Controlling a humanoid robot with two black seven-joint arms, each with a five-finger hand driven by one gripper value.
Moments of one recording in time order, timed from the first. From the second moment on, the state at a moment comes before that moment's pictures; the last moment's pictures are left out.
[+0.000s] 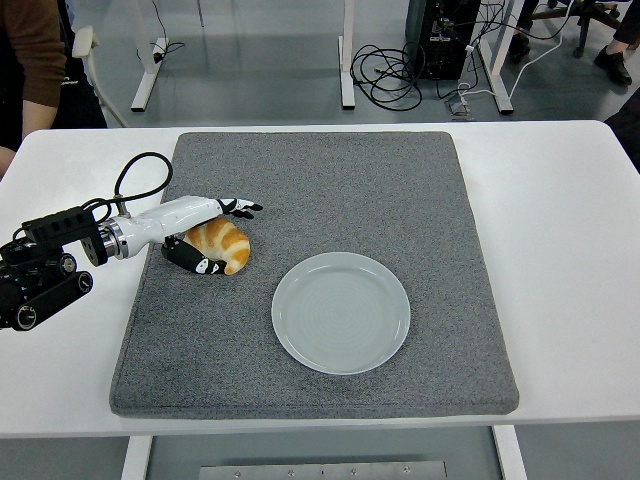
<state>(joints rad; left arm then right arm) -0.99 0.40 -0.07 -0.71 1.26 0.11 -0.61 -0.13 0.00 0.09 0.12 -0.15 -0.06 0.31</state>
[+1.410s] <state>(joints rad) -1.04 0.41 -0.06 -0.70 1.22 0.07 -0.61 -0.13 0.00 0.09 0.12 -0.15 -0.06 0.31</state>
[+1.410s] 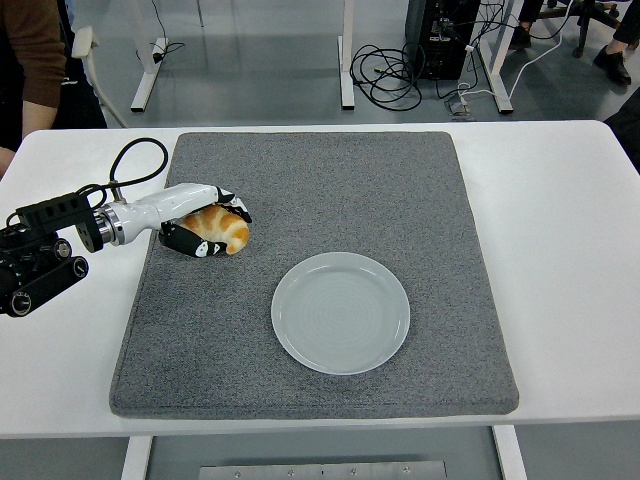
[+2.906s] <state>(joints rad) -1.45 0.18 0.11 -0.86 1.24 0.04 -0.60 -0.13 0.00 0.09 0.12 -0.15 -0.06 0.31</state>
